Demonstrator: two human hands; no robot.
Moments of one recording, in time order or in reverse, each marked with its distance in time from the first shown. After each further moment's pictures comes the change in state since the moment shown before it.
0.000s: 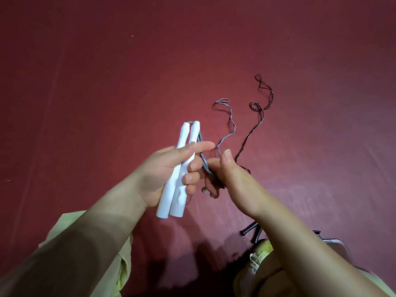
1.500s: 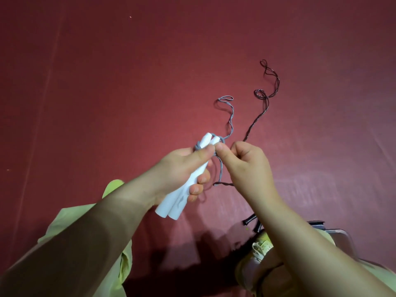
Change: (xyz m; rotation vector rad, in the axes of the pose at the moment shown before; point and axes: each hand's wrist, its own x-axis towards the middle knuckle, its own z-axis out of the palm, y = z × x) left_hand 0.005 -0.016 0.000 0.407 0.149 -0.125; right_hand 0.005 0.011 0.006 -0.074 0.612 0.068
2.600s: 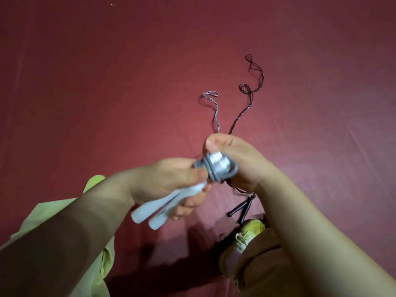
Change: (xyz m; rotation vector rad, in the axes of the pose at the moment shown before) left_hand 0.004 -0.016 0.002 -0.030 -0.627 -0.079; right_hand 0.012 0.000 -0.030 0.655 -0.648 0.254
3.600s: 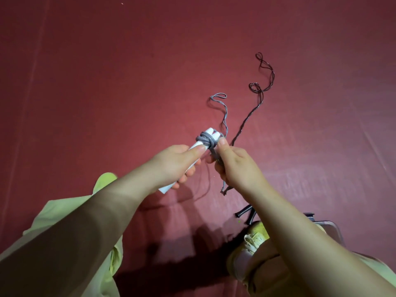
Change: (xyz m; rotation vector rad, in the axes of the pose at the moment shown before) left_hand 0.017 -0.002 -0.023 0.366 0.822 -0.086; right_hand 0.013 0.034 0.004 -0.533 0.435 0.077
